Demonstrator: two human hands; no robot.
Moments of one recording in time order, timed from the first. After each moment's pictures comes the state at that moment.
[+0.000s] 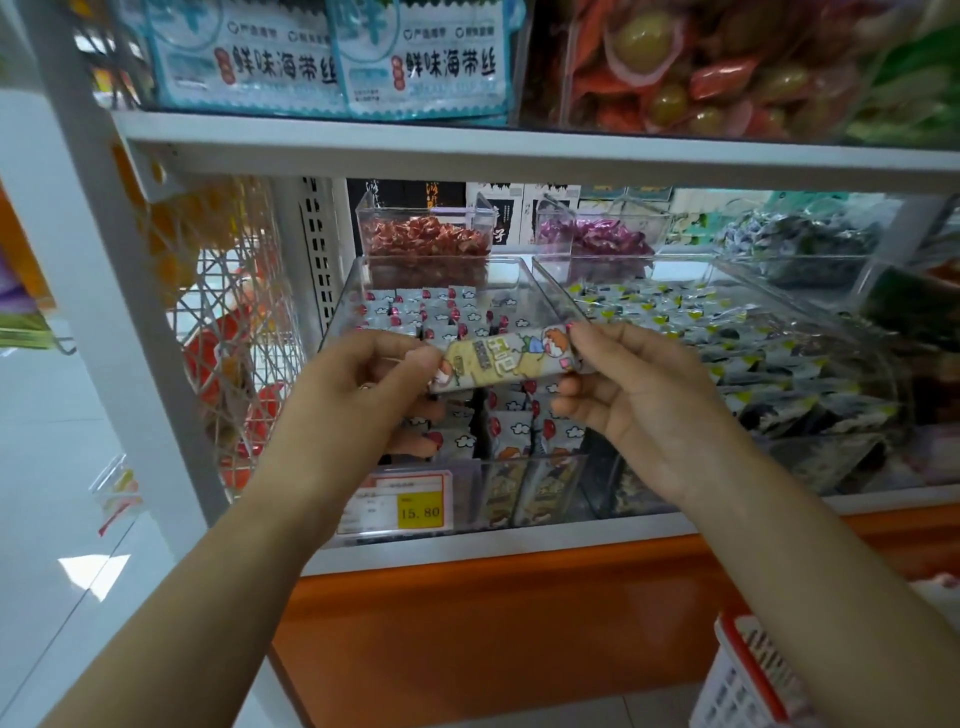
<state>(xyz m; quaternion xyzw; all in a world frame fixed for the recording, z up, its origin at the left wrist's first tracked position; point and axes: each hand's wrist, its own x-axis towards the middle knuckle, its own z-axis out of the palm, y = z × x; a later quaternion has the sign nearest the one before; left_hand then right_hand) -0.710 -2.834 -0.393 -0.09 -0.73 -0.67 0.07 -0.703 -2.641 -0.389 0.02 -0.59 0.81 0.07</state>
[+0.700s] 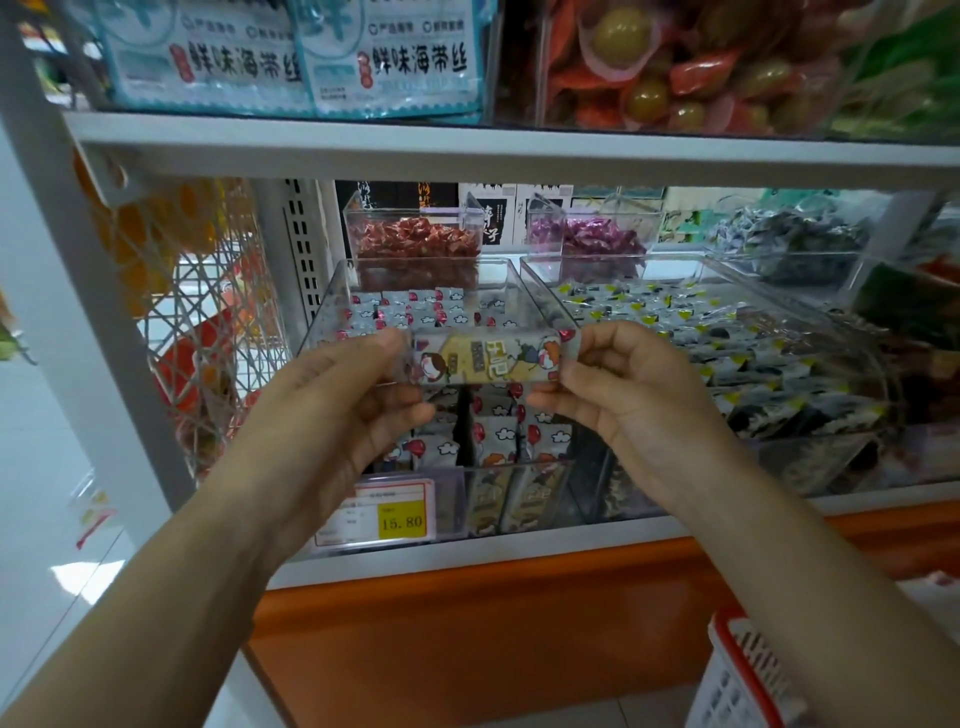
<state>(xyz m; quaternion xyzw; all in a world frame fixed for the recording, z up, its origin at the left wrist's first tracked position) -0.715 -2.836 -0.389 -0.07 -0.57 -0.82 -0.05 -0.709 -2.632 -0.398 0.06 -0.62 0.77 0.11</state>
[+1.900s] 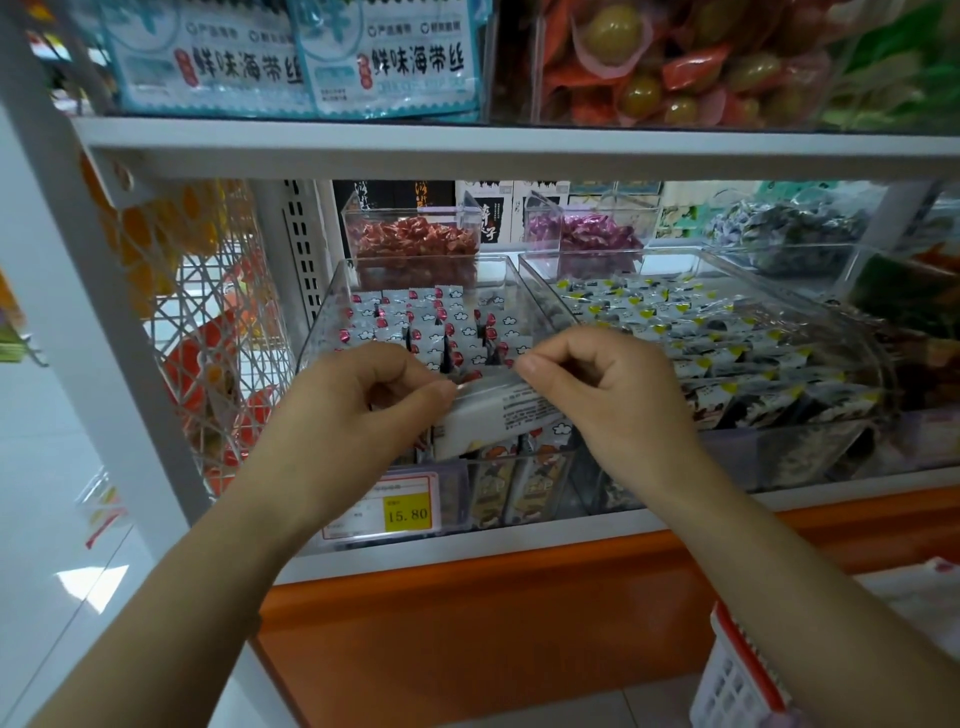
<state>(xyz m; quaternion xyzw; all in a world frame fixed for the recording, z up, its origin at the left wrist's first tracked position) -0.708 -2.838 -0.389 -0.19 -0.85 -0.49 0.11 -0.697 -2.647 -0.398 0.15 -0.82 0.49 0.25</state>
